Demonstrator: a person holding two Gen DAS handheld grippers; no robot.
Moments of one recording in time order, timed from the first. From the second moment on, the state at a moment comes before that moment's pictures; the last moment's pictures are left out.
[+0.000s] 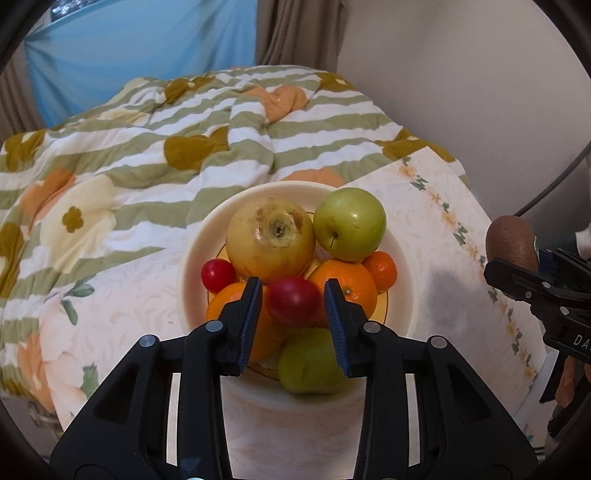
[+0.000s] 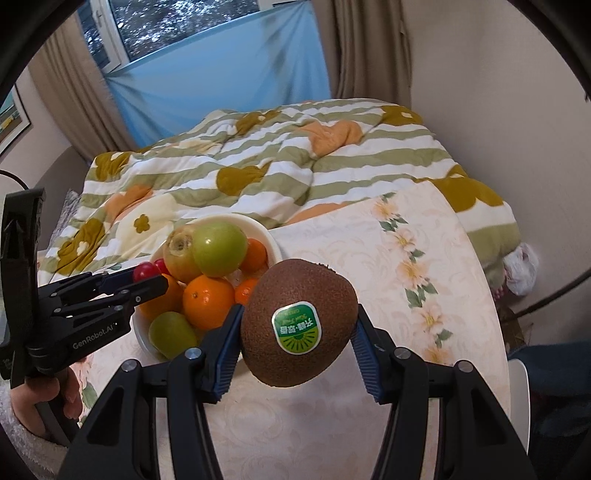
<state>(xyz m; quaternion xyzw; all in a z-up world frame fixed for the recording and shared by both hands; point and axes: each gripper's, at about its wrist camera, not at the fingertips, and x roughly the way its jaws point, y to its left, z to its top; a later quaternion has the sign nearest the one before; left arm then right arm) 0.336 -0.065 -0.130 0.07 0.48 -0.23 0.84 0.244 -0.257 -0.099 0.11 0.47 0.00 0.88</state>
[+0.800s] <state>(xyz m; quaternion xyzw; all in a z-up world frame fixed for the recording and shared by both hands) 0.287 0.029 -0.086 0.03 0.45 -0.11 0.89 0.256 -0.205 -0.106 0.08 0.44 0.07 0.89</state>
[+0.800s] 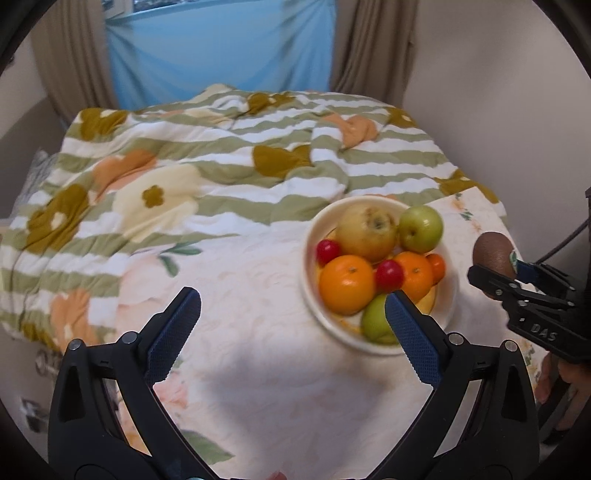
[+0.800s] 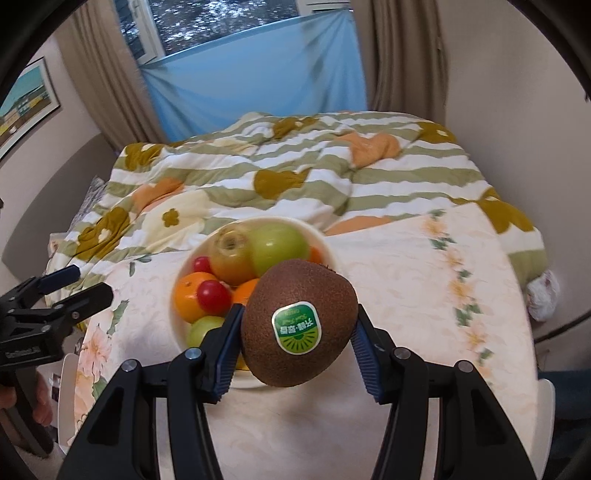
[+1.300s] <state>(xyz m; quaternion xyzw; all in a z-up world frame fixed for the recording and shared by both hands) 0.272 0.060 -0.107 0.02 0.46 -0.08 0.88 0.261 -0.175 -0.147 0.07 0.42 0.06 0.90</state>
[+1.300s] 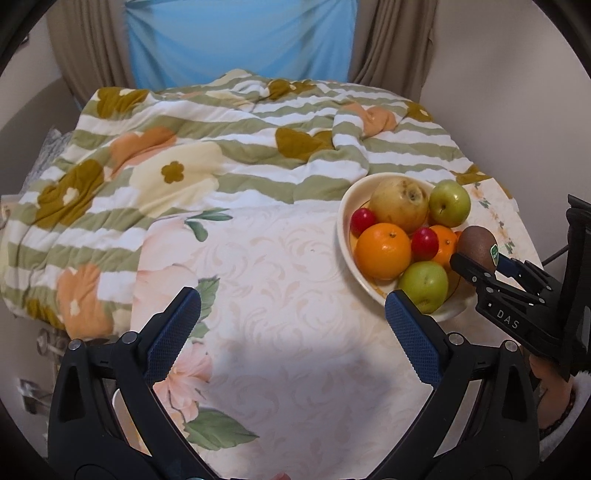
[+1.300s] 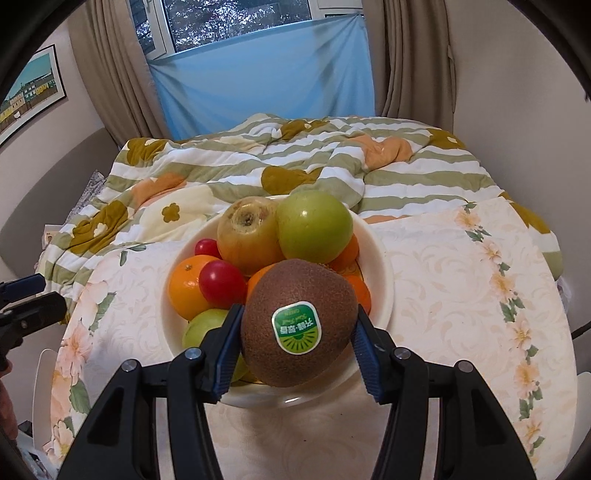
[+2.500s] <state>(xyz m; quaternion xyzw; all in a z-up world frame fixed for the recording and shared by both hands) 0.140 0.032 -0.010 0.00 0.40 -0.01 0.92 0.151 -0.220 -0.007 -0.01 0.37 0.05 0.93</state>
